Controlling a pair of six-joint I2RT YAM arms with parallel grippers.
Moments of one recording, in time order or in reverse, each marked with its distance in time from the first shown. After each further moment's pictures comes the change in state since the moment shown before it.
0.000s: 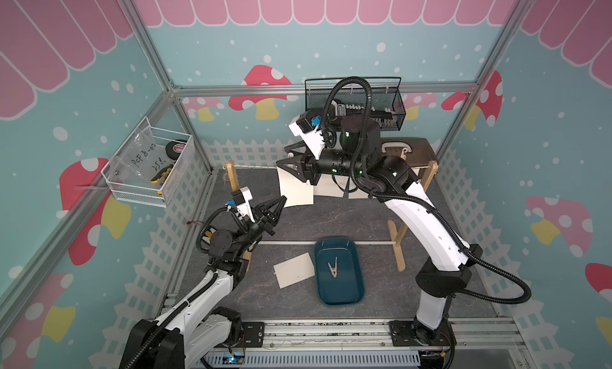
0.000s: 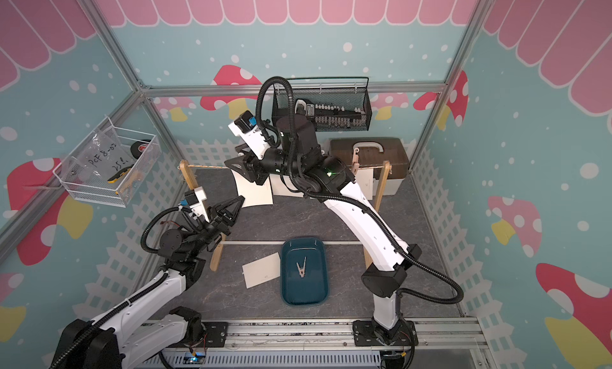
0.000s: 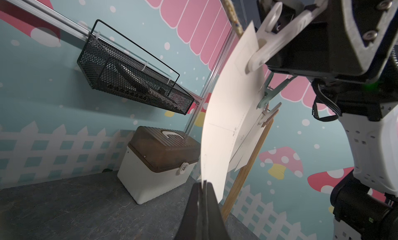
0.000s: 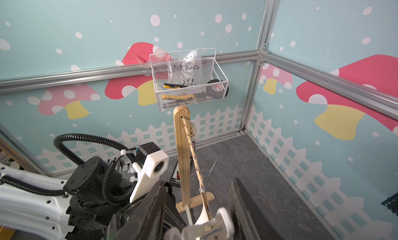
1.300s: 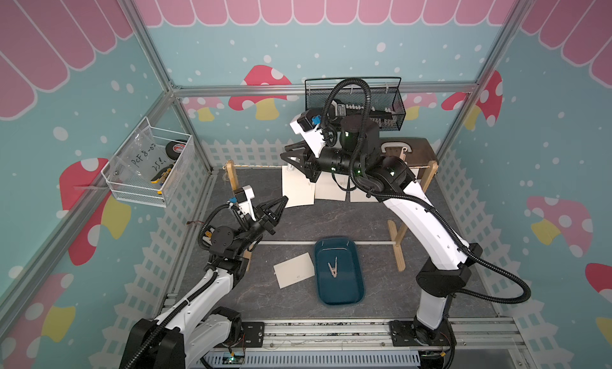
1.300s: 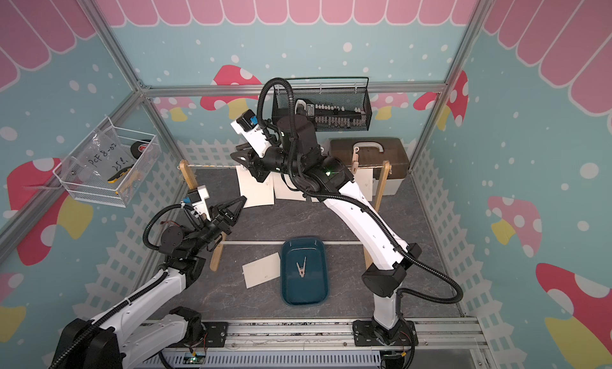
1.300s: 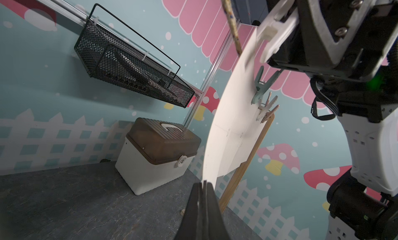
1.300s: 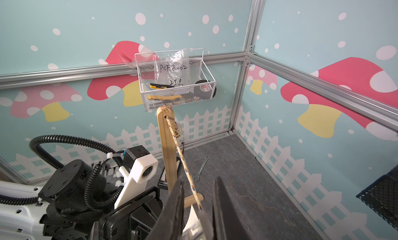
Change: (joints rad) left arm 0.005 -0.001 0.013 -0.055 0.023 -0.018; right arm -0.012 -0.001 -0.032 0.042 0.053 -0.017
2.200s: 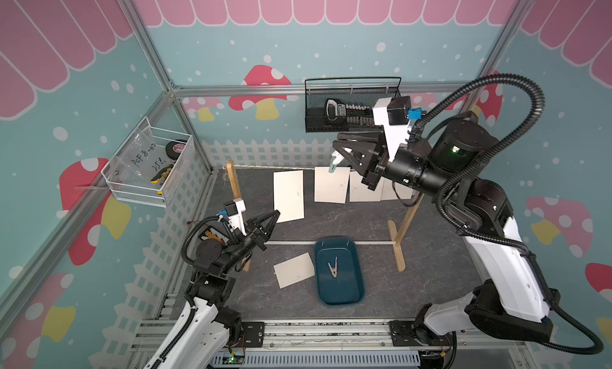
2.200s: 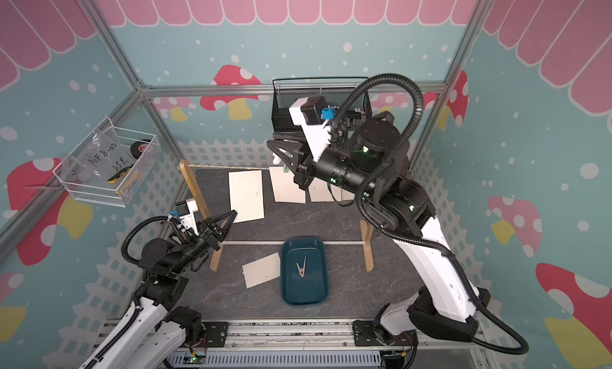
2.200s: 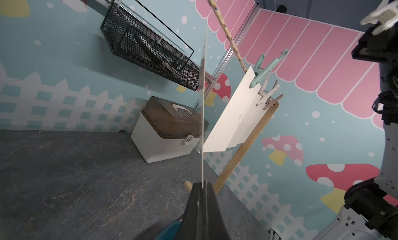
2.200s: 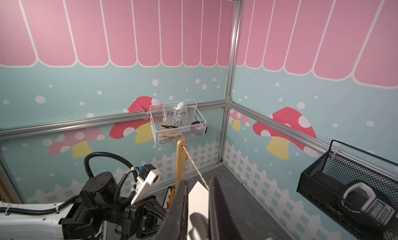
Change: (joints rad) left arm 0.000 -0.426 -0.010 -0.594 -0.064 0.040; right arm 0.000 -0.485 -0.293 0.057 0.082 0.073
